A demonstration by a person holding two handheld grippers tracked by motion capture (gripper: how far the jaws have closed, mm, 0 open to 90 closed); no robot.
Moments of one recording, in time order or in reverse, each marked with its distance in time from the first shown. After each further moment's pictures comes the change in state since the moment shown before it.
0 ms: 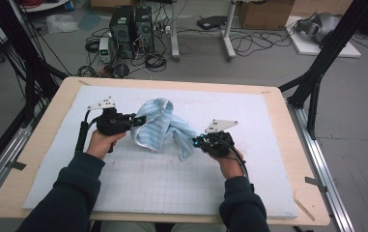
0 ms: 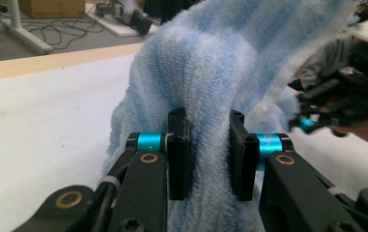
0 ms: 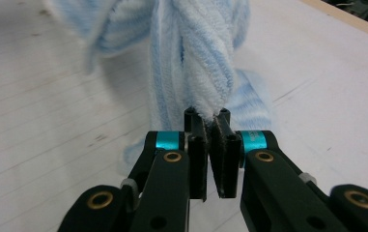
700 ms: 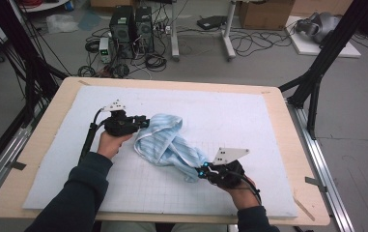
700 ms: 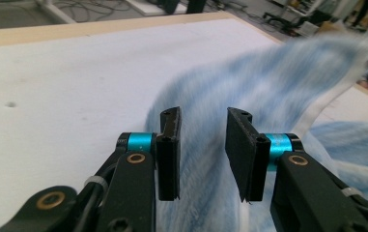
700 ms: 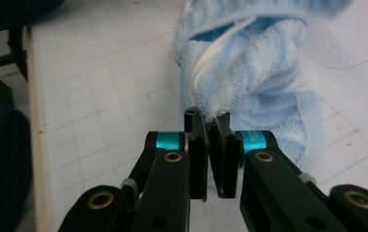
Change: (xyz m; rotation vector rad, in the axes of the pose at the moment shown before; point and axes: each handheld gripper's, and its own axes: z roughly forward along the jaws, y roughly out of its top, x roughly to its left) left arm 0.009 -0.015 0.022 0.064 0.127 -0.007; right arm 0.059 -0.035 -0.051 0.017 0.133 -0.040
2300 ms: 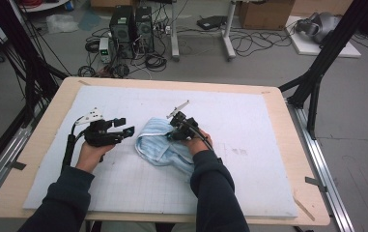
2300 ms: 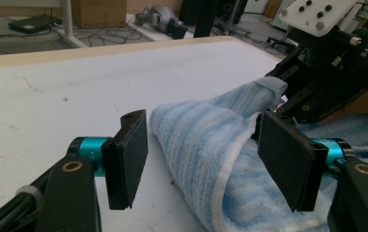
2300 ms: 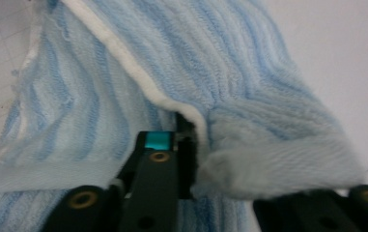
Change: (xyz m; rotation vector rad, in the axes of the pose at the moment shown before) left arm -0.001 -0.022 -0.057 -0.114 0.012 0.026; right arm -0.084 0.097 0.148 0.301 -0.070 0.060
